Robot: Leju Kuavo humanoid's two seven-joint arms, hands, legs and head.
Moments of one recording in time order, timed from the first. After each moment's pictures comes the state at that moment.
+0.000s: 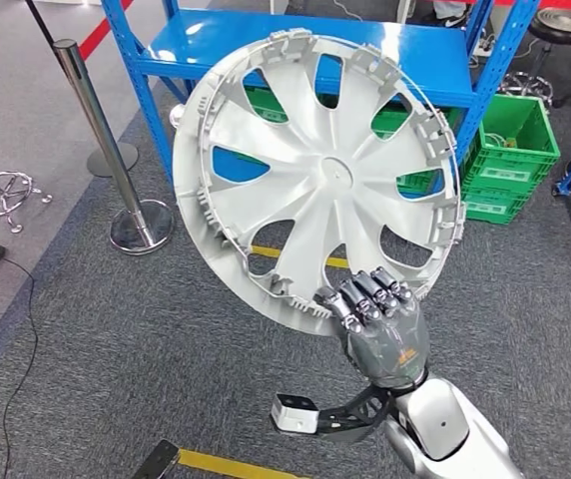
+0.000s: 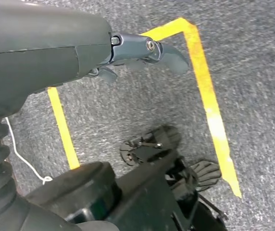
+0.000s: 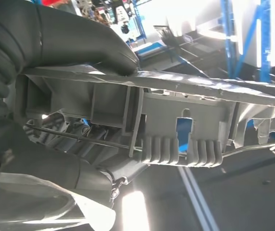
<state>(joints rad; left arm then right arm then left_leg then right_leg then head) -0.04 -0.05 -0.03 -0.33 -0.33 0.17 -0.32 -0.19 -0.16 0.73 -1.74 1.47 -0.68 -0.02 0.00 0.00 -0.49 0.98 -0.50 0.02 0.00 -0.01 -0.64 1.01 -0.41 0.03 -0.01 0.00</state>
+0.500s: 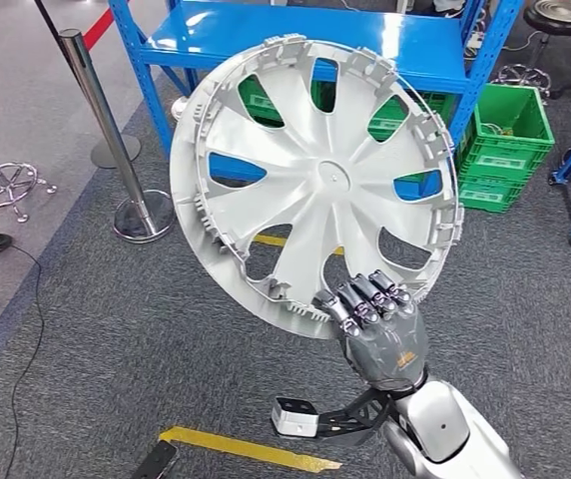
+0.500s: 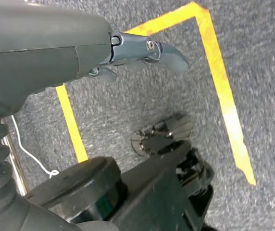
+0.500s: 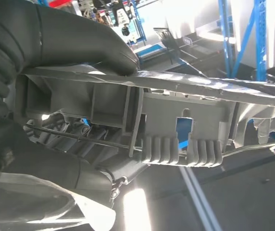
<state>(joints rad) -0.04 -0.05 -0.03 -0.33 -0.33 0.15 -0.35 -0.19 -0.16 0.74 -1.74 1.47 -0.68 -0.01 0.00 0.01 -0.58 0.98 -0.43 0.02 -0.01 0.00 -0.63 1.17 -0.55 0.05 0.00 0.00</state>
